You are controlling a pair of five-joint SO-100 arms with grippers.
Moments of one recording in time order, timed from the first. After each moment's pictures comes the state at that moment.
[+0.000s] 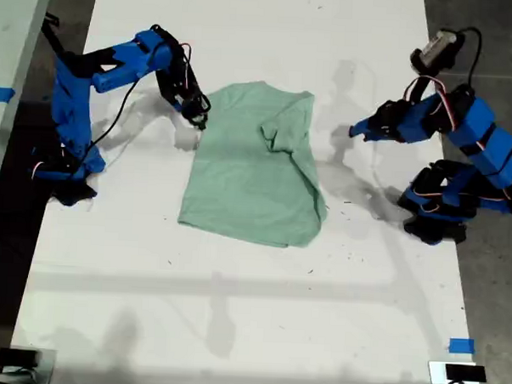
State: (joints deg) arm 0 -55.4 55.5 71.0 80.2 30.7; arm 1 32.5 147.7 121.4 80.4 -25.5
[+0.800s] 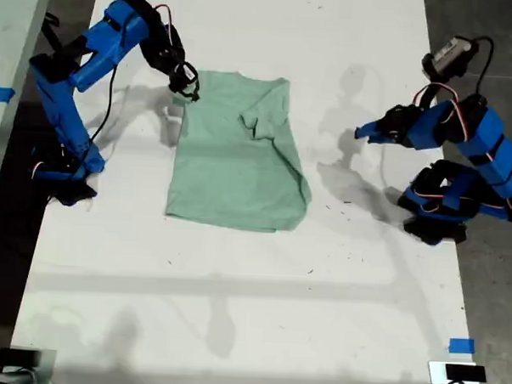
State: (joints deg) arm 0 -58.5 72.8 65.6 87.9 30.1; arm 1 32.5 157.1 126.6 80.2 -23.8
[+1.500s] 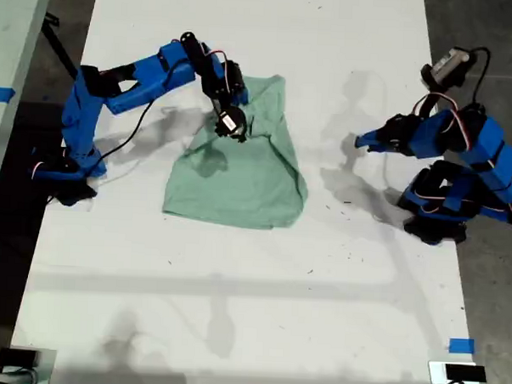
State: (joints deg) arm 0 -36.5 50.3 45.5 70.0 23.7; arm 1 29.4 163.1 132.5 80.5 -20.5
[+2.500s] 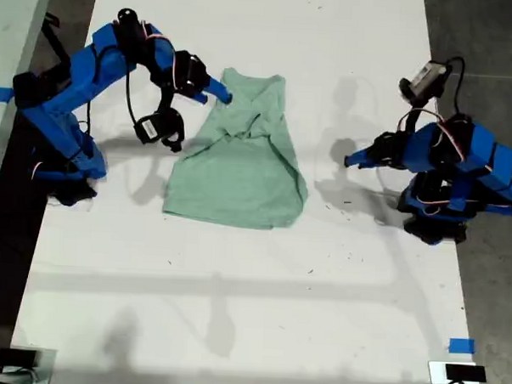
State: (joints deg) arm 0 -27.8 91.4 67.3 89.0 32.4; arm 1 17.7 162.9 138.4 76.0 -20.3
